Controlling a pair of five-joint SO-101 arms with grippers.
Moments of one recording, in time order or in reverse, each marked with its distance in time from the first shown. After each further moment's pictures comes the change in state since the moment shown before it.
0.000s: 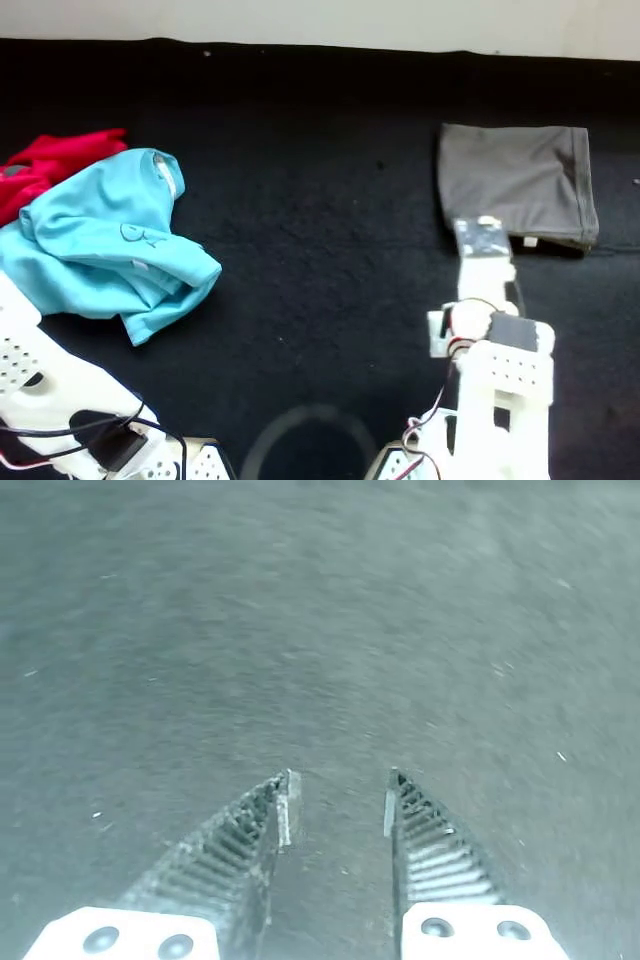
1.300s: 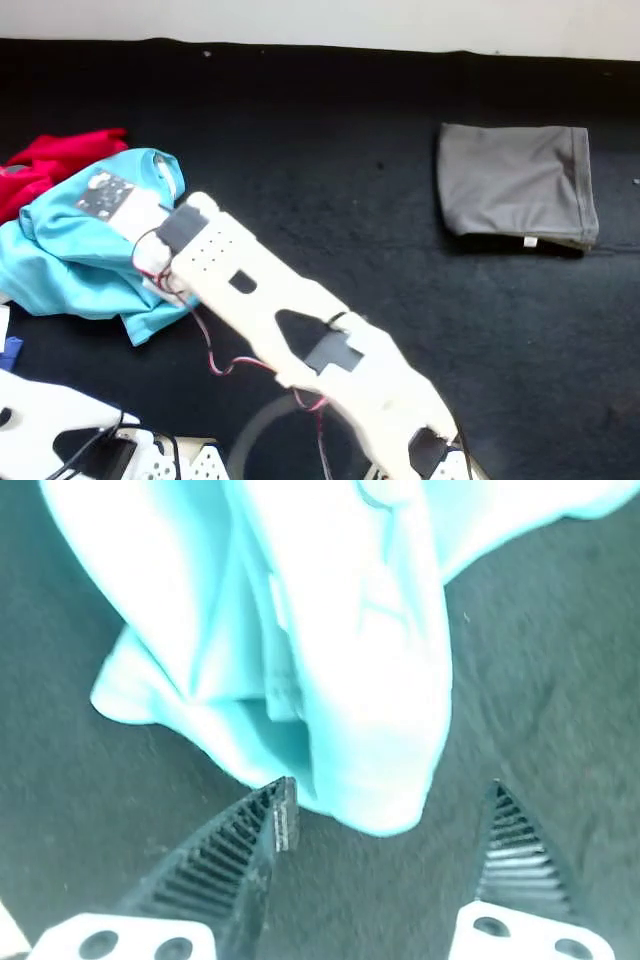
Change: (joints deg) left arm -20.8 -0.1 -38.3 32.5 -4.0; right arm -63.7 91.4 -104.4 14.4 -5.8
